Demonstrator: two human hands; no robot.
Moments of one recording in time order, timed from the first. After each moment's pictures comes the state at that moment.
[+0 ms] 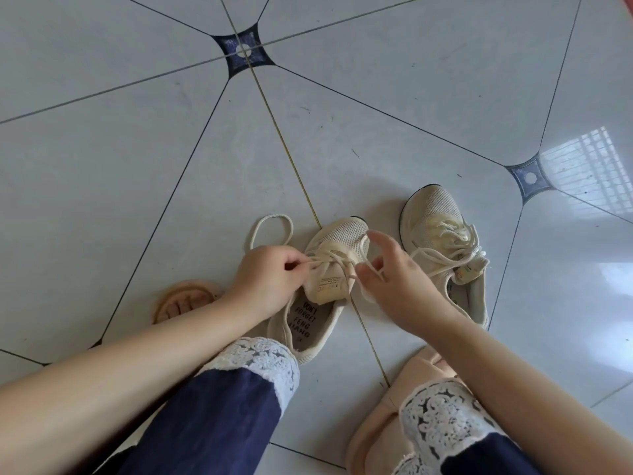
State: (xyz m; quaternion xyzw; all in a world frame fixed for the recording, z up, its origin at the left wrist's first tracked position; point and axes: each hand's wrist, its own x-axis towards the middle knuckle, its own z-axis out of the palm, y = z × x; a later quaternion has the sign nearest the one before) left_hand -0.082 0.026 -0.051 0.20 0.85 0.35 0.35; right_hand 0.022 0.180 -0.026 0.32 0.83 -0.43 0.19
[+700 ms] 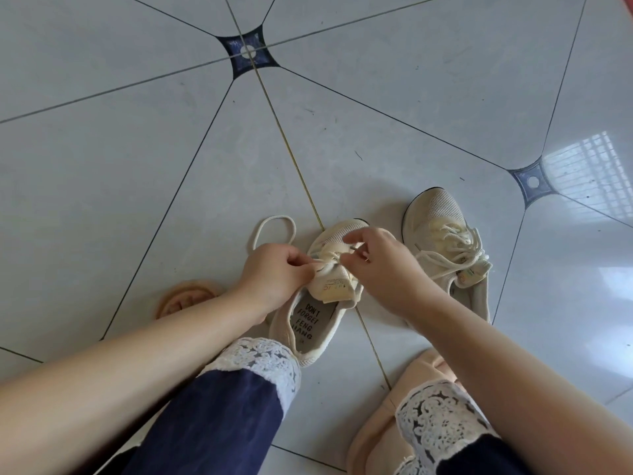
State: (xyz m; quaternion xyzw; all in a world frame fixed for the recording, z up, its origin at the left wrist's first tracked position) left_hand -0.084 0.033 -0.056 0.04 0.80 0.40 0.45; right_hand -0.007 0.172 -0.017 0.31 0.84 -0.40 0.21
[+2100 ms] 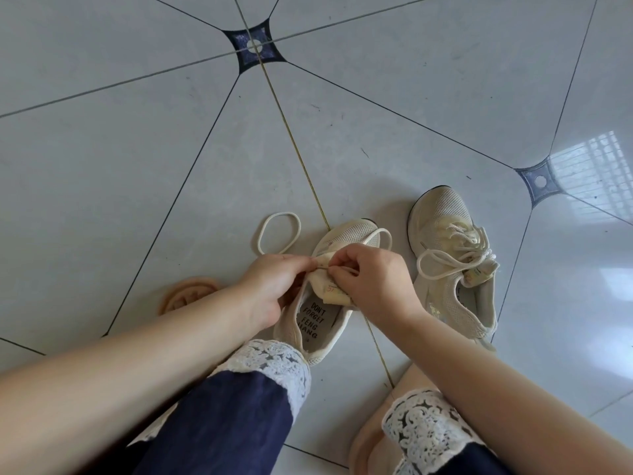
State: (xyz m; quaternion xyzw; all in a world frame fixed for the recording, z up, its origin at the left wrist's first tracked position) left_hand -0.080 0.034 -0.061 -0.25 0.61 0.52 0.55; right_hand 0.002 0.149 -0.034 0.29 0.88 -0.37 0.11
